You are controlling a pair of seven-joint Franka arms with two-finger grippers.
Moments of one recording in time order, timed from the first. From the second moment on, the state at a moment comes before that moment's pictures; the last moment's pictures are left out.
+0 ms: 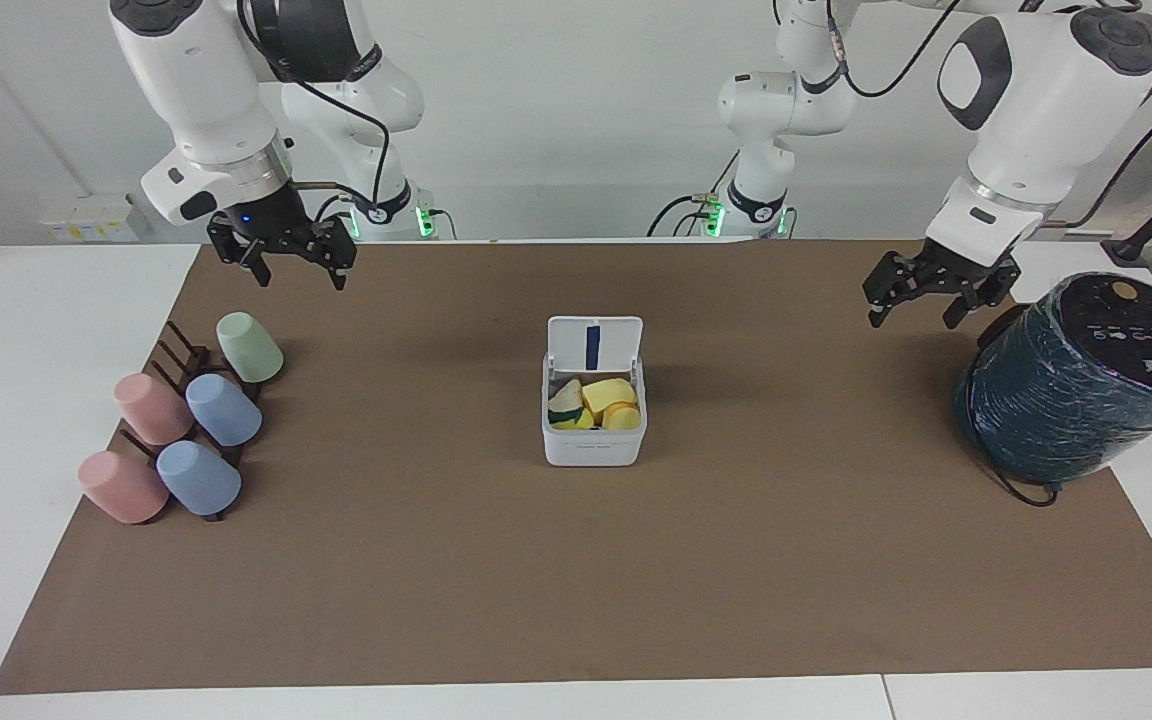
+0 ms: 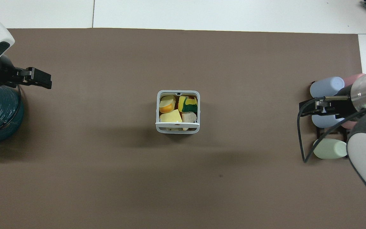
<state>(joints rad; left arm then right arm) -0.15 0.12 0.05 -1.50 -0.03 1.66 0.01 -0.02 -0.06 0.11 -1.72 0.00 1.64 0.17</state>
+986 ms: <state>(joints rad) -0.62 -0.06 0.02 -1.90 -0.03 1.90 -0.43 -0.02 -0.06 0.11 -1.72 0.00 1.64 0.17</state>
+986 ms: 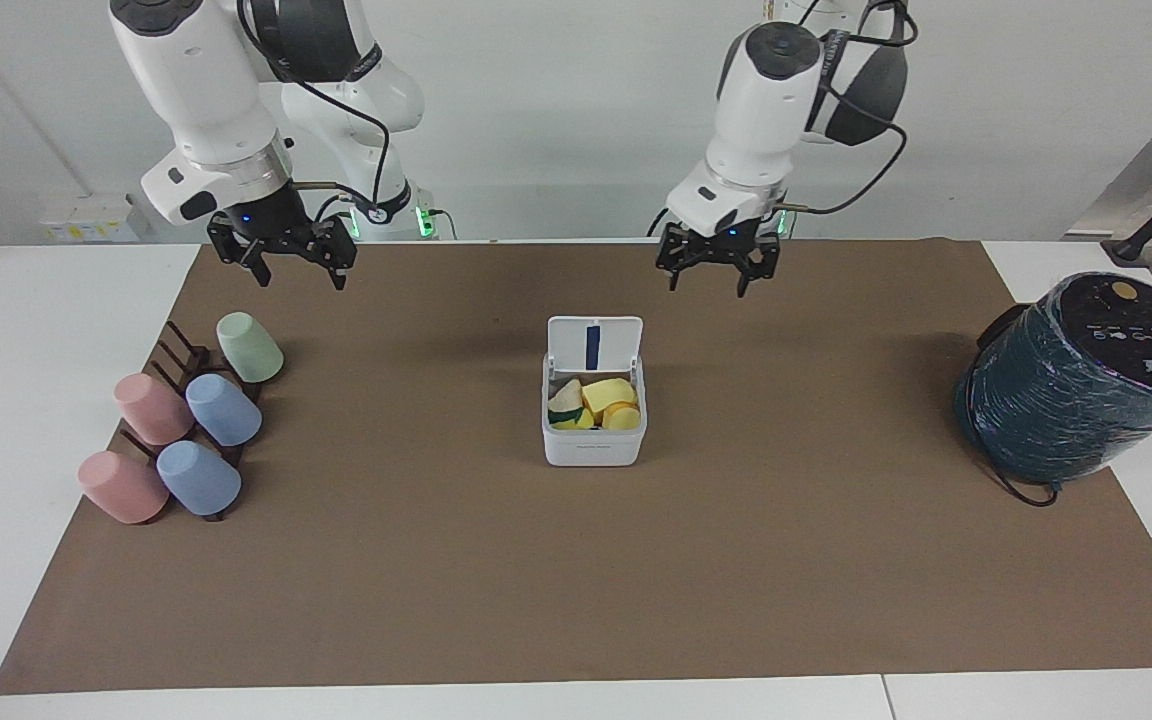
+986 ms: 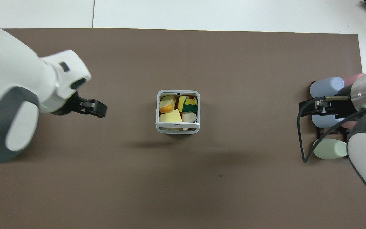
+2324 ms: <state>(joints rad) -0.70 0.09 0.04 -2.03 -0.20 2.60 -0.65 -0.02 -0.06 0.11 -1.72 0.00 1.64 0.17</state>
